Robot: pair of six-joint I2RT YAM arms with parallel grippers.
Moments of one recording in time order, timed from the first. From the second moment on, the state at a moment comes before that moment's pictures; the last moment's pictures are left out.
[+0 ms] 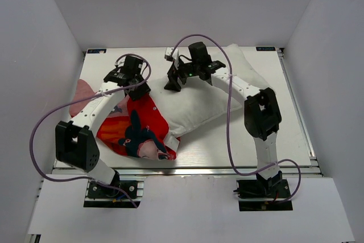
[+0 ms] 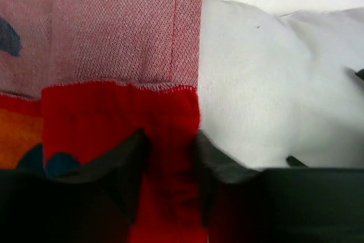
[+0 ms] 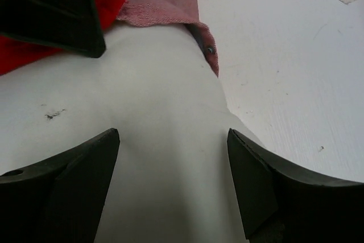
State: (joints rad) left arm -0.34 1.54 1.34 -0.77 -0.20 -0.82; right arm 0.61 2.08 1.79 -0.24 -0.77 -0.44
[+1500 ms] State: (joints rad) left arm -0.26 1.71 1.58 -0.63 0.40 -0.75; right arm 0.61 1.83 1.49 -0.11 -0.64 -0.27
